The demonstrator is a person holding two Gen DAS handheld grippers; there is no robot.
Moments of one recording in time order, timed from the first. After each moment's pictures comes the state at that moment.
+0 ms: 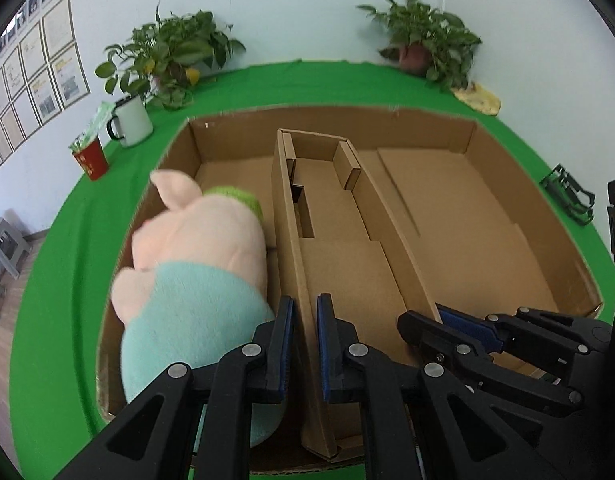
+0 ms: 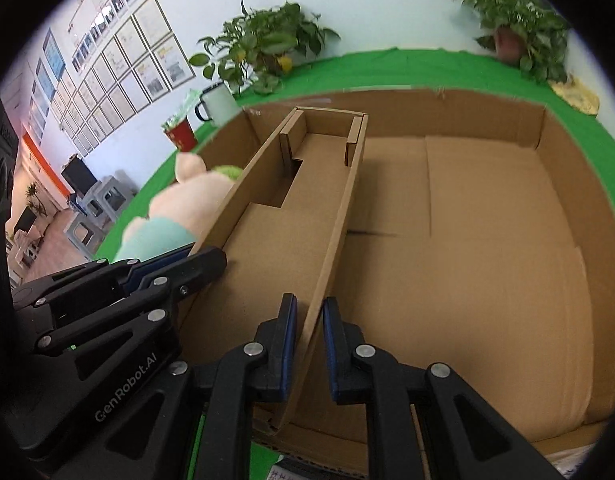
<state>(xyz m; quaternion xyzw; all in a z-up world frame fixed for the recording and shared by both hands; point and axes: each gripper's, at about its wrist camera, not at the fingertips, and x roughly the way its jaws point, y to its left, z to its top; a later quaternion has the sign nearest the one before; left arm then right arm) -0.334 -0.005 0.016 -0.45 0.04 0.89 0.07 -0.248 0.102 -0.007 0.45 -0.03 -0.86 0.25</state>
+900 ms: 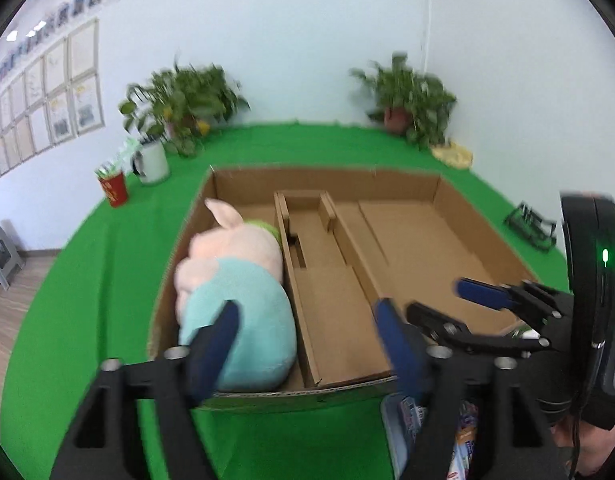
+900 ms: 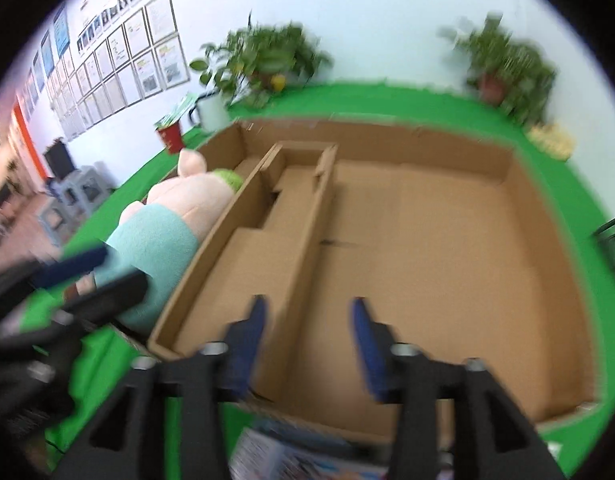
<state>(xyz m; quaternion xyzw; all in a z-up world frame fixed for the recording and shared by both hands) -0.216 -0.029 0.073 -0.32 0.00 0.95 0.08 -0.203 0.125 0.015 0.37 0.05 -0.91 0.19</state>
